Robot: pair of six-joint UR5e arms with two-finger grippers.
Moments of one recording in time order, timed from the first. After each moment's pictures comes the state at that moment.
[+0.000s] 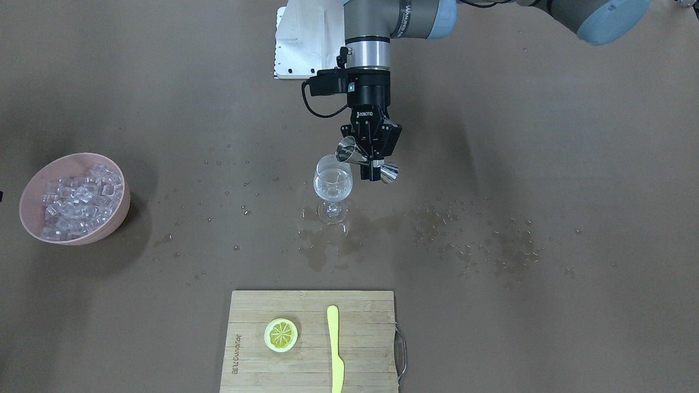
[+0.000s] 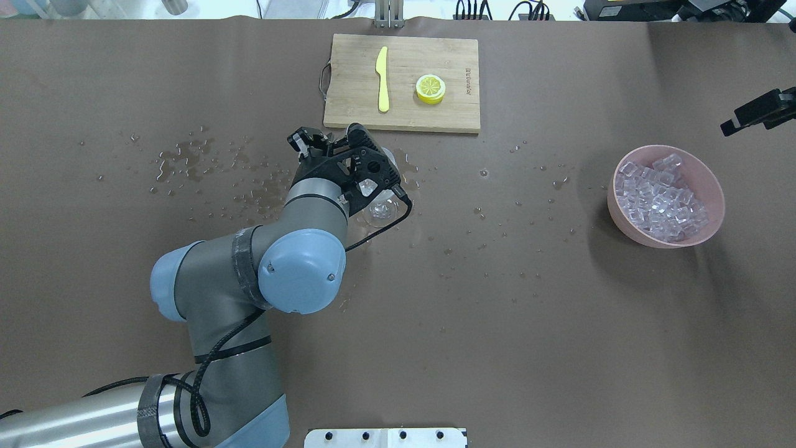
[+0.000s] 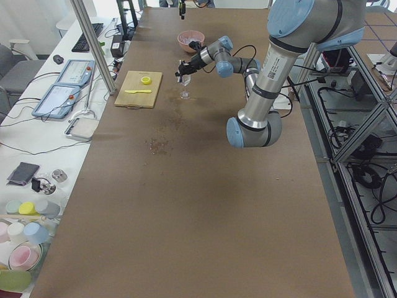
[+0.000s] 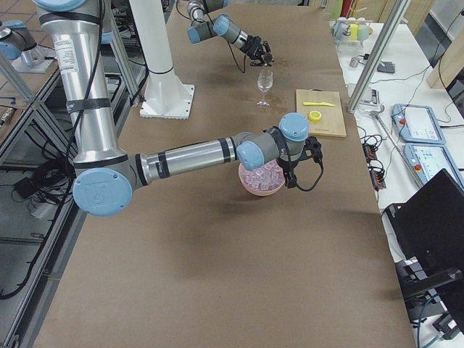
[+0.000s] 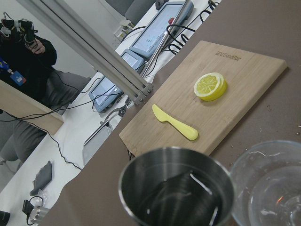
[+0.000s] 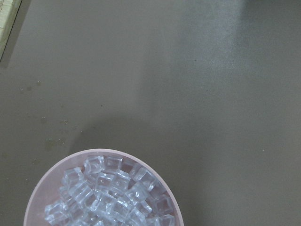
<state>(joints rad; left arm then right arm) -0.37 -2.24 -1.81 -1.65 -0.90 -0.29 1.32 -1.42 1.66 -1.34 2.45 0.27</state>
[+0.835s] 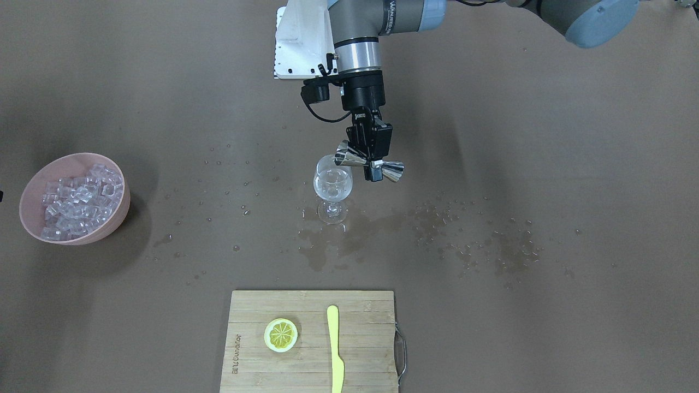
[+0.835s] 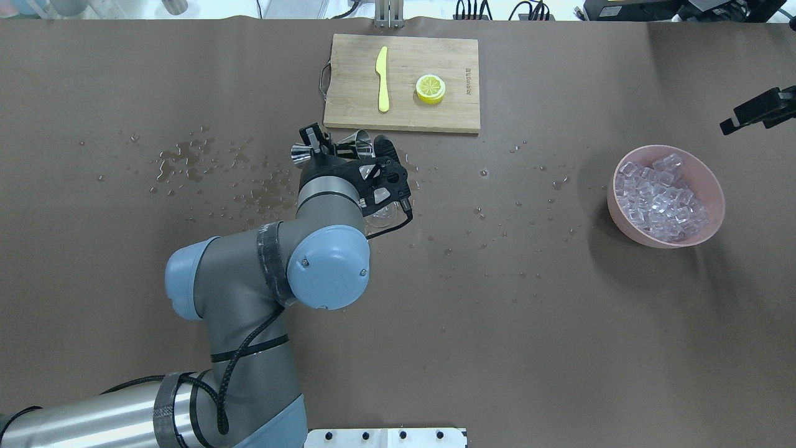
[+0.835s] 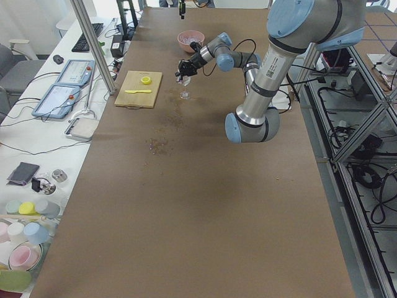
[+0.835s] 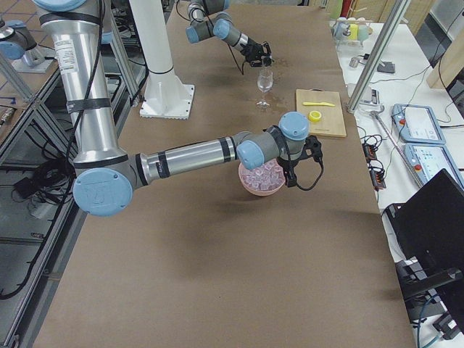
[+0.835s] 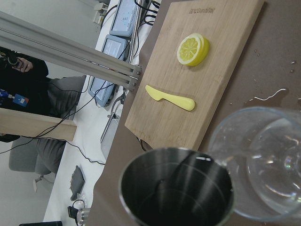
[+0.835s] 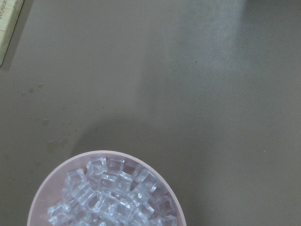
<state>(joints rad) -0.37 -2.30 -1.79 -1.47 -0.88 -0.08 1.32 -1.42 1.67 -1.34 2.45 0.29</state>
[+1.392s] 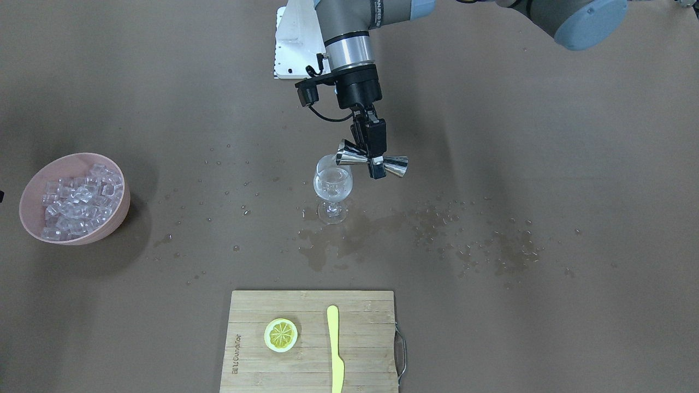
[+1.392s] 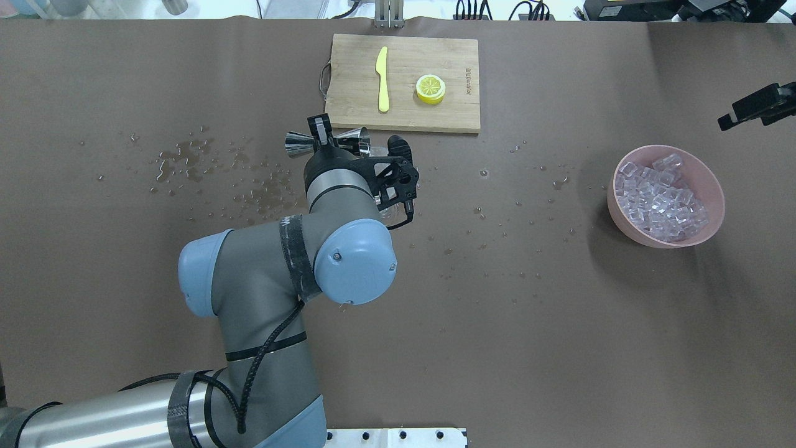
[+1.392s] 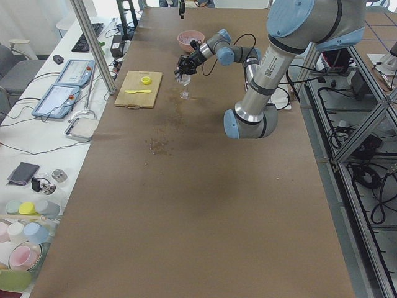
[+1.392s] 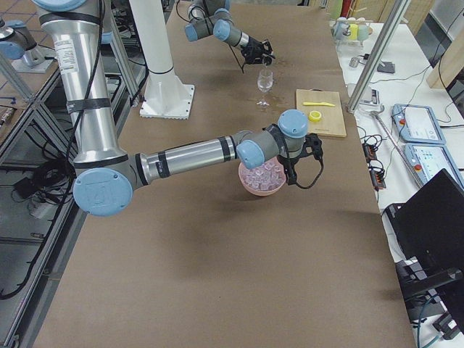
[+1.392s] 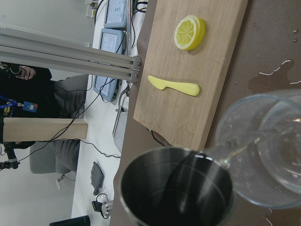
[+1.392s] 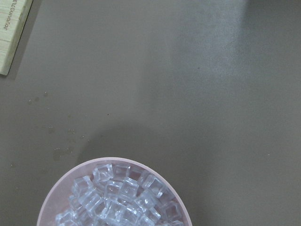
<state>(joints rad) -0.37 -2.36 -1.79 -1.28 -0.84 0.01 1.32 -1.42 1.67 -1.31 2.45 0.34</state>
